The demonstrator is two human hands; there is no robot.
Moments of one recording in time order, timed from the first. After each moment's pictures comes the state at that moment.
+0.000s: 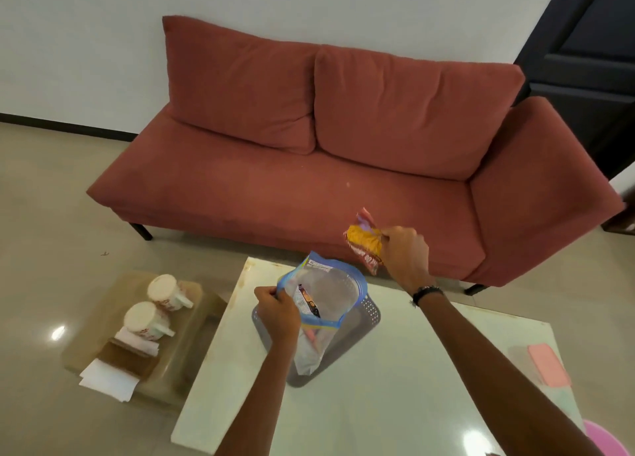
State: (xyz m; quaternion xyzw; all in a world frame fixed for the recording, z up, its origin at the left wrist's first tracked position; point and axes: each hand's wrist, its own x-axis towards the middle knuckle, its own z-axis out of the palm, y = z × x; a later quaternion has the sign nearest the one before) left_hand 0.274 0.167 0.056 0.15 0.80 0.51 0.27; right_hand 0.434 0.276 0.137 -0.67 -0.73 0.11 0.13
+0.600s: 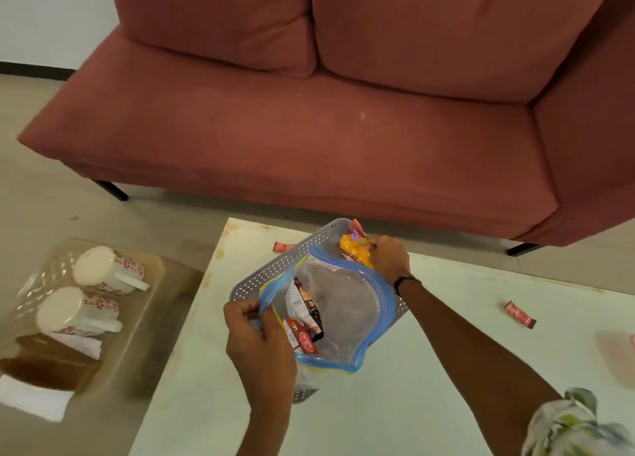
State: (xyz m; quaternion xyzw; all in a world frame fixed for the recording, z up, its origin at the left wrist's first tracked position) left_hand 0.284 0.171 -0.065 0.19 0.81 0.51 0.19; right_hand 0.421 0.362 -0.183 -0.65 -0.70 0.28 0.03
